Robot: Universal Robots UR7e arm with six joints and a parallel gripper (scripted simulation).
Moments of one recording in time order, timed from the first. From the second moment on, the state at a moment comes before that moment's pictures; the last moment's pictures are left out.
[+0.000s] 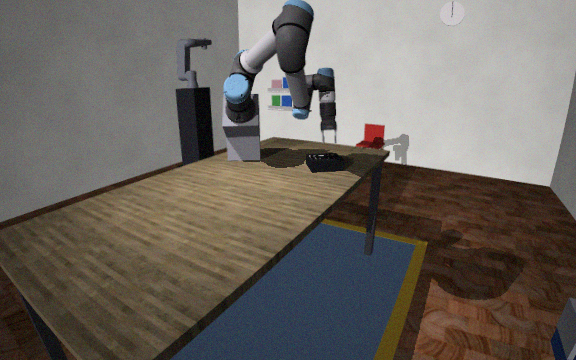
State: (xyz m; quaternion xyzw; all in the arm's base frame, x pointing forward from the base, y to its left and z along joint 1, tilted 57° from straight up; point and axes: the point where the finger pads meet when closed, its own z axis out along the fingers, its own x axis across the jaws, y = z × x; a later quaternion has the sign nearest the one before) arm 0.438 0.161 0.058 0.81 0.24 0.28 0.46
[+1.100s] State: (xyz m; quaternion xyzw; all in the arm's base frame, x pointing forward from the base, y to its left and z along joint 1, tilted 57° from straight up) arm 0.387 0.193 0.036 0.88 0.08 0.30 0.37
